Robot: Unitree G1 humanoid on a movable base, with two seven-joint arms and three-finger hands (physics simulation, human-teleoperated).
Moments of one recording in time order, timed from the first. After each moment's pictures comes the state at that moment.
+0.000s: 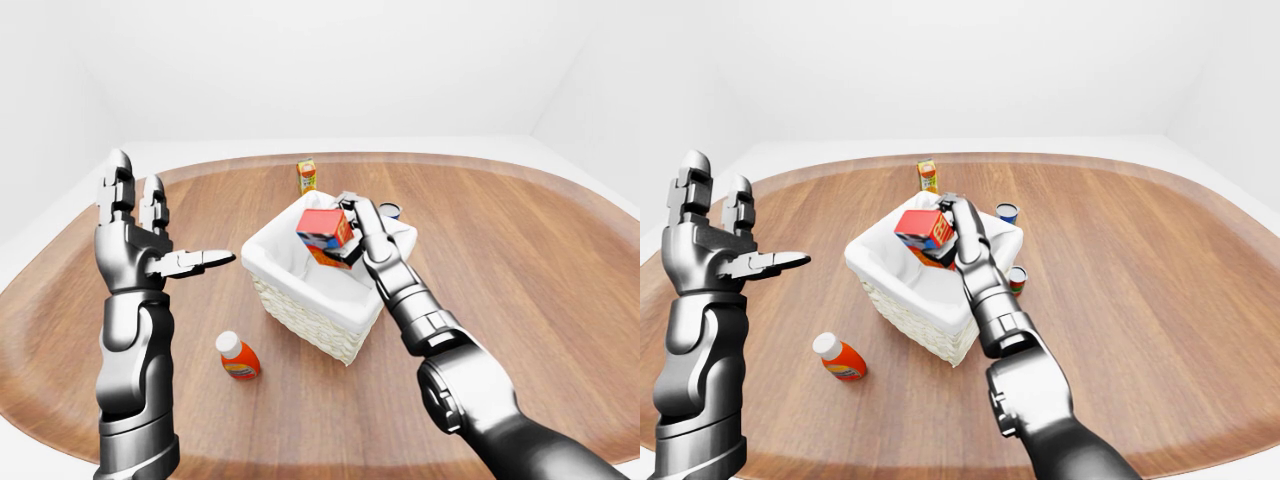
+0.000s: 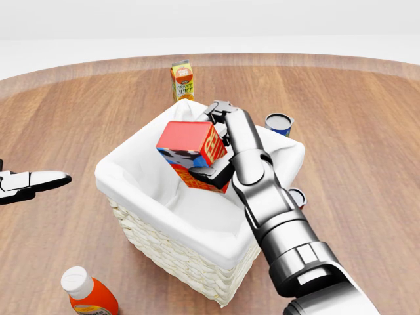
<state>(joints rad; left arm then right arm) -0.25 0.22 0.30 -0.26 -0.37 0.09 0.00 -0.94 0.02 0.02 0.94 -0.30 0.09 -0.16</state>
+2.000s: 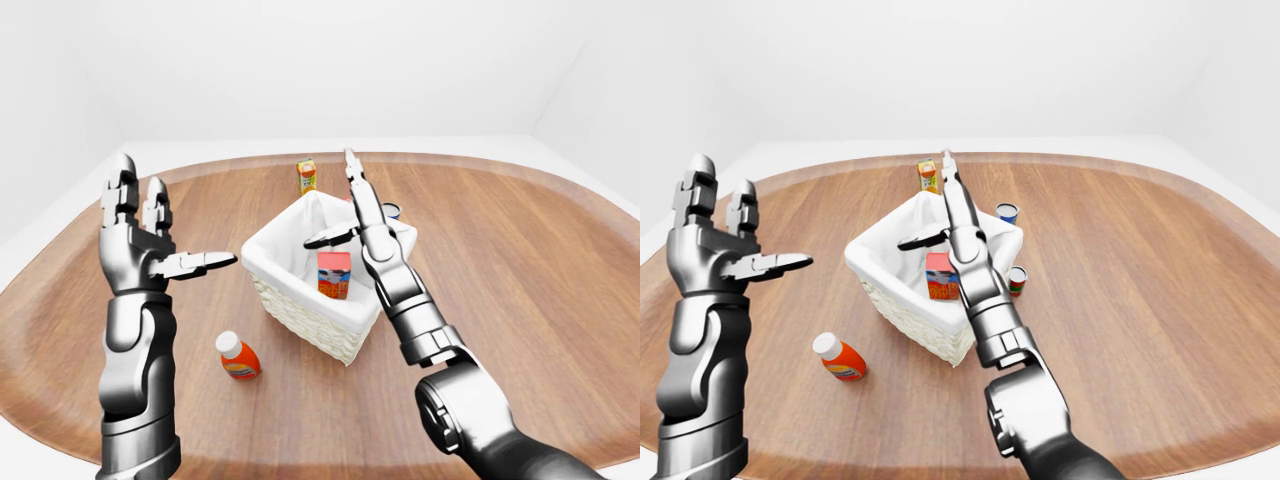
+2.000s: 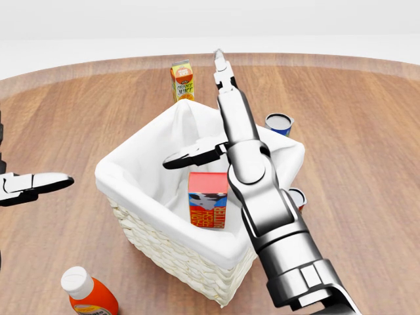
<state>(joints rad) -0.24 0.22 0.30 -0.25 -0.37 0.09 0.00 -0.85 0.05 0.04 0.64 -0.28 0.09 -0.13</state>
